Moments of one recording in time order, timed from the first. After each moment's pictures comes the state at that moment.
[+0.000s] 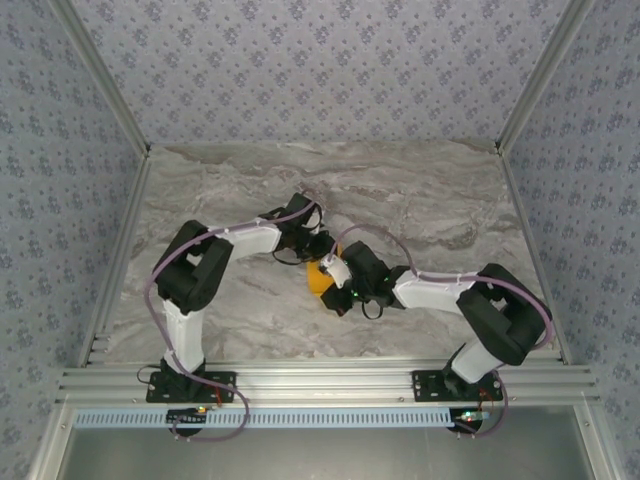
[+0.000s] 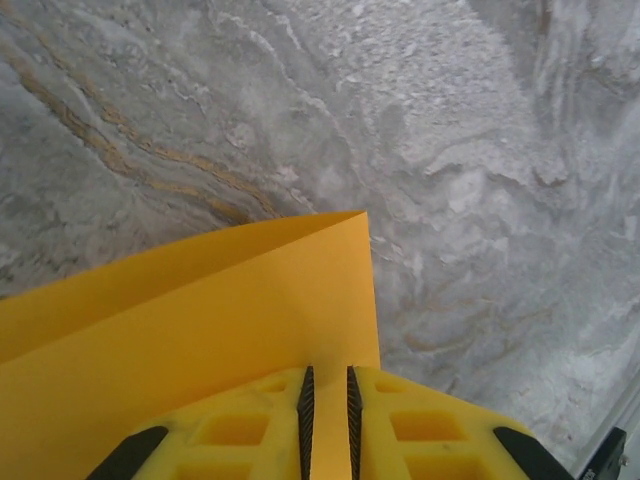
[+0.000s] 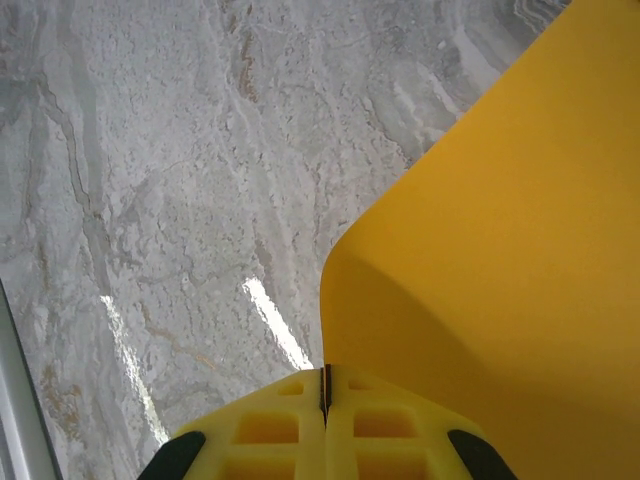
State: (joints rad) left arm -0.65 1.99 1.24 -0.25 0.47 -0.69; right arm 0.80 1.56 0.68 0.00 -0.41 0.14
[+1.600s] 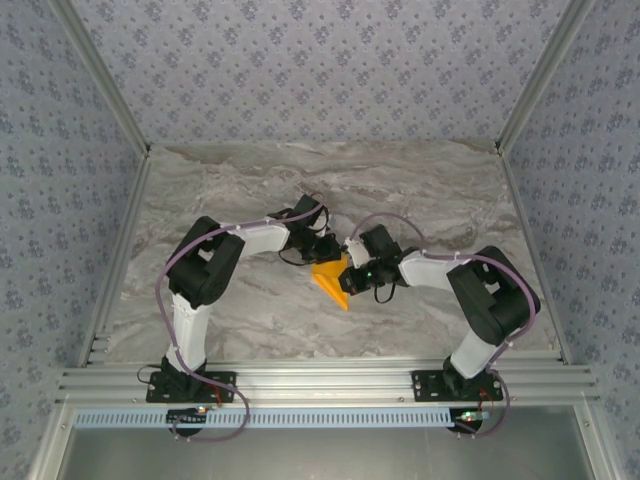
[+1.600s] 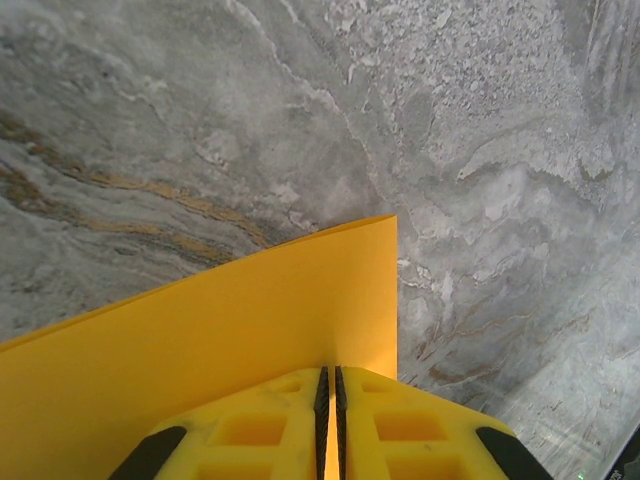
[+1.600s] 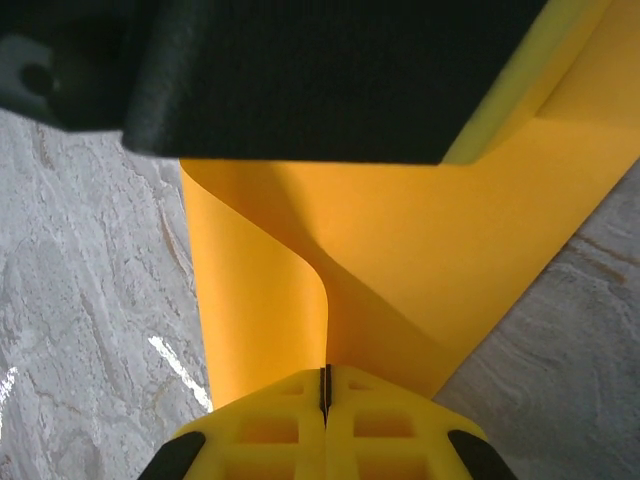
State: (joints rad) left arm -0.67 2.07 1.29 -0.27 0.48 -0.66; right arm 0.58 1.67 0.75 -0.11 -0.47 0.22
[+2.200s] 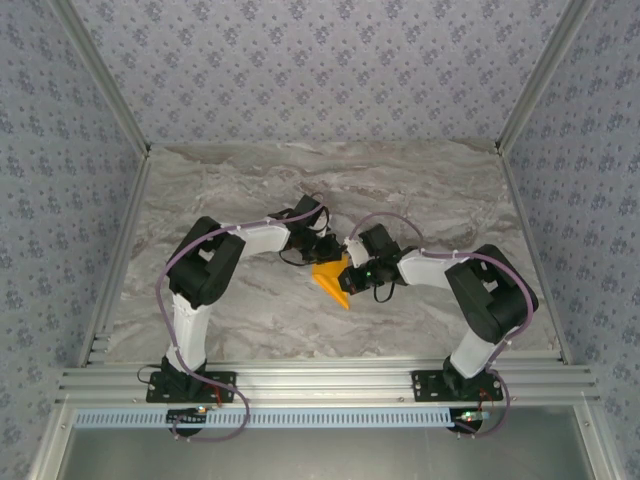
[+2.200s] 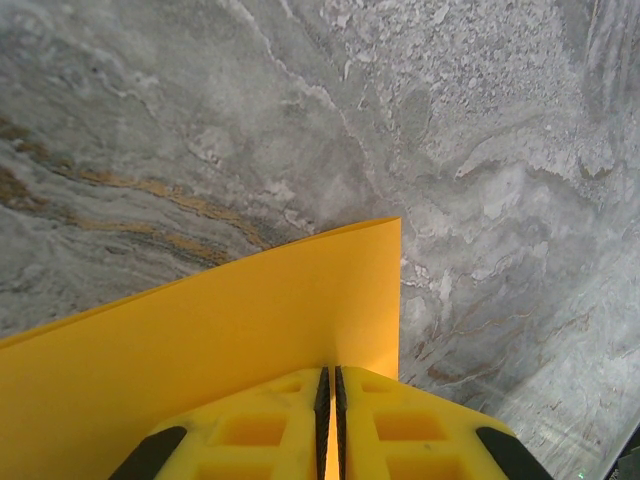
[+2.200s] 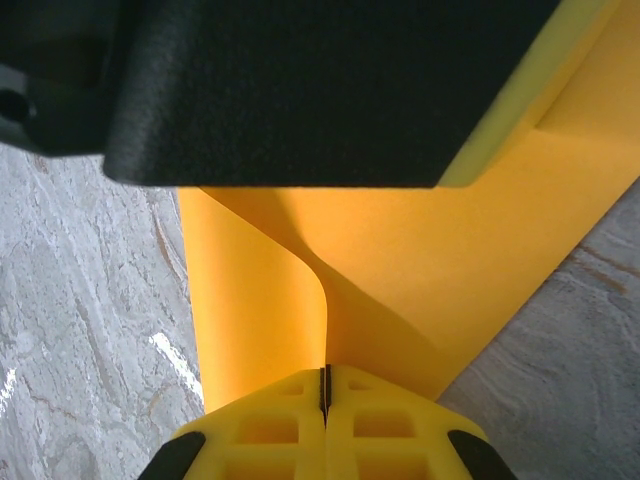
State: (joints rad) left arm -0.67 2.07 1.29 -0.27 0.48 -0.66; right arm 0.58 1.68 0.76 -0.12 -0.47 0.22
